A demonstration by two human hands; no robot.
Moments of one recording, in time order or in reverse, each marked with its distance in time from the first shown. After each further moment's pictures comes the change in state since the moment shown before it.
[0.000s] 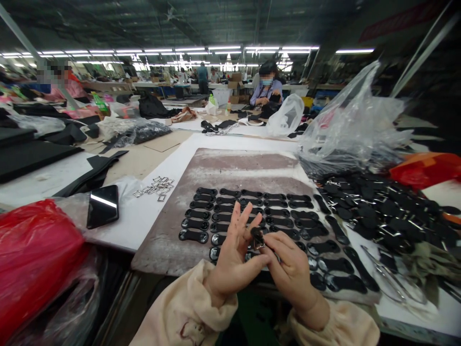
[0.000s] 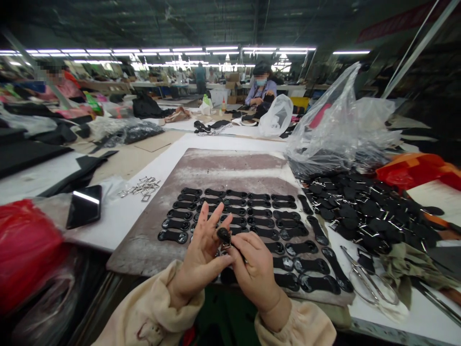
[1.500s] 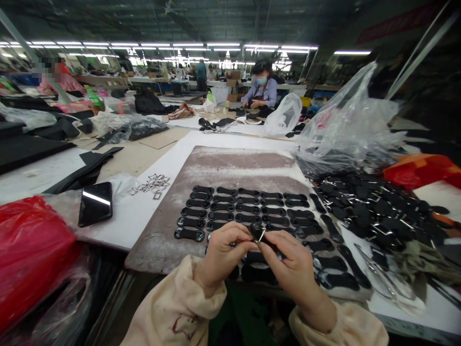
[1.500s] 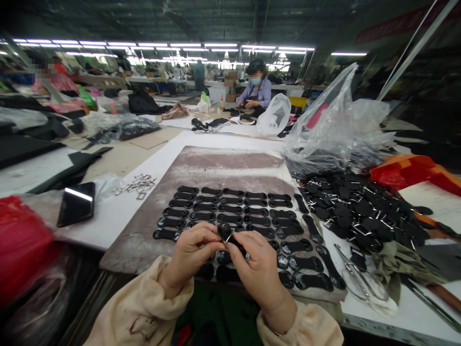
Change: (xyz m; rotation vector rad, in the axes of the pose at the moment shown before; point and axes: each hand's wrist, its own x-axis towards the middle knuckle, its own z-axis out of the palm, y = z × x) left_hand 0.011 0.000 -0.027 0.689 -0.014 0.171; right_hand 0.002 0.001 -0.013 -0.103 0.004 0.061
